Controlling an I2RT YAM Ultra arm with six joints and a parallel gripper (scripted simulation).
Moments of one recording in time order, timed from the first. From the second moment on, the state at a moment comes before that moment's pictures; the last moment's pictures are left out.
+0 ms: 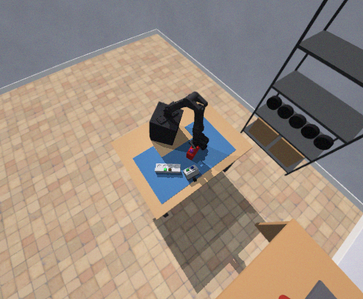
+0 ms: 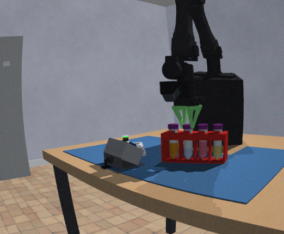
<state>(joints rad) 0.12 2.14 0.88 -0.15 -0.07 0.16</state>
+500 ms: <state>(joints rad) 0.12 2.14 0.88 -0.15 -0.07 0.24</state>
